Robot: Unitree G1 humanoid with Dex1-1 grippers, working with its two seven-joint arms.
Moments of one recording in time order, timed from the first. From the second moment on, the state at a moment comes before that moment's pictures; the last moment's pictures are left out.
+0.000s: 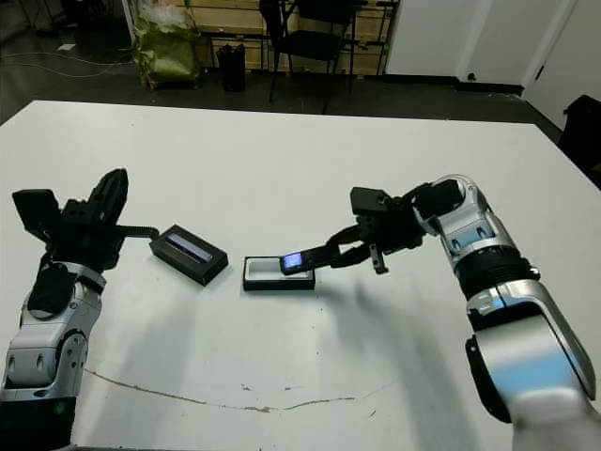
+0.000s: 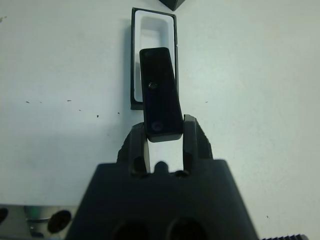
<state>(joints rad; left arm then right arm) -0.15 0.21 0.17 -0.14 -0.23 0.14 -0.13 -0.88 -0.51 0.34 0.95 -0.11 -0.26 1.44</state>
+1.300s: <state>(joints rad) -0.13 0.19 0.15 -0.16 -0.22 0.14 -0.10 -0.99 -0.41 0.40 1.04 -0.19 -0.27 1.48</state>
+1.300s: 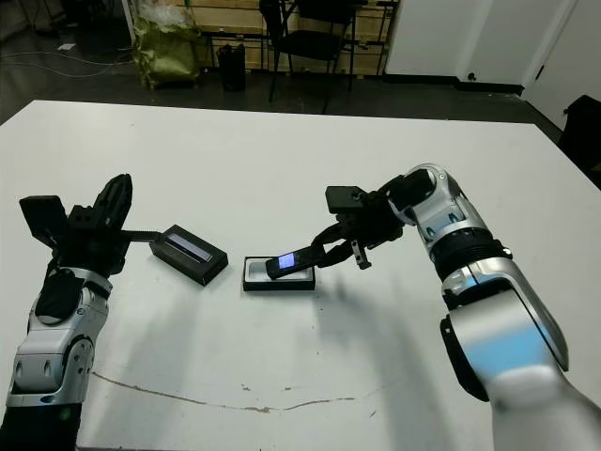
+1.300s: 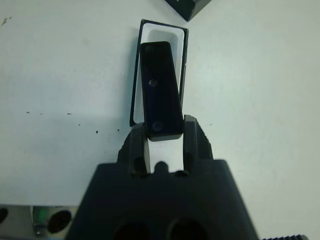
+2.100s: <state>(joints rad) -0.12 0.18 0.15 -0.16 -0.23 0.14 -0.10 -1.00 -0.38 0.44 1.06 -0.24 -0.30 1.42</state>
